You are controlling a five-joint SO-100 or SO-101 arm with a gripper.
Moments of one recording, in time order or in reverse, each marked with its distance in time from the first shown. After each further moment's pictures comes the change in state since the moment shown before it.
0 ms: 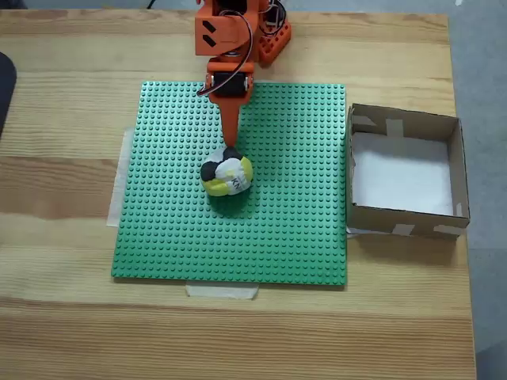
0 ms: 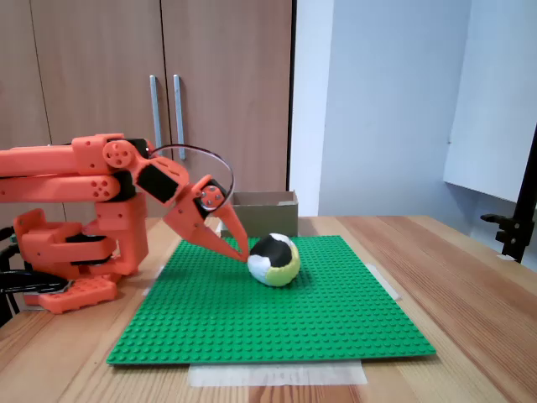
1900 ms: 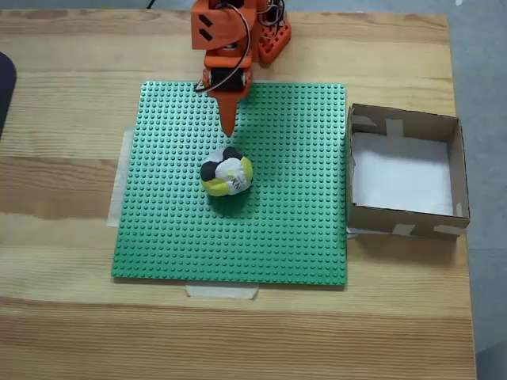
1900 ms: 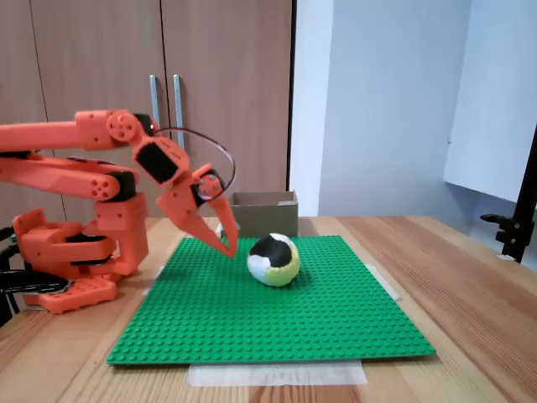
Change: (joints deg) arm 0.5 -13.2 -20.3 11.1 -0.1
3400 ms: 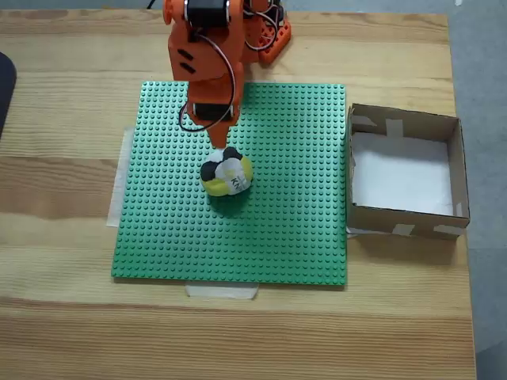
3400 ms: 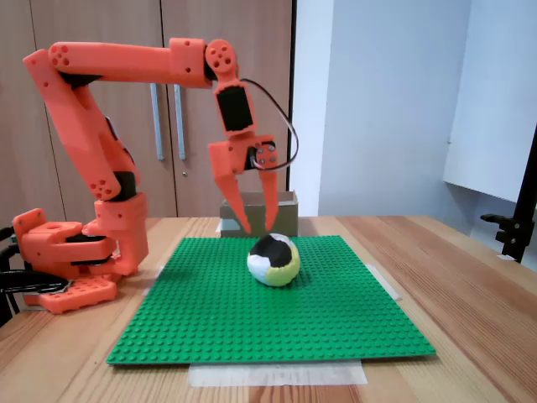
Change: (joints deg) arm -0.1 -56.1 -51.2 20.7 4.4
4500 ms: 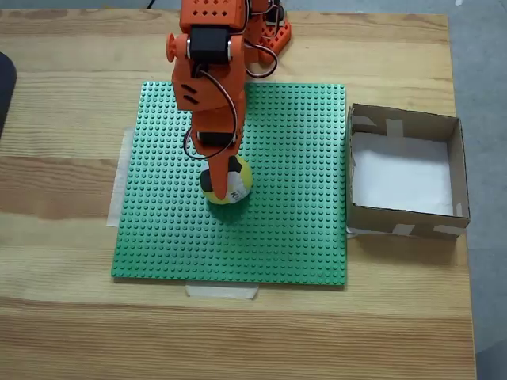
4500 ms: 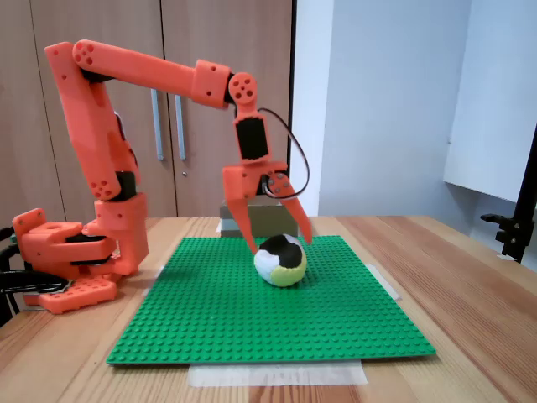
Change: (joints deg) arm -0.1 -9.4 1.6 -7.6 -0.4
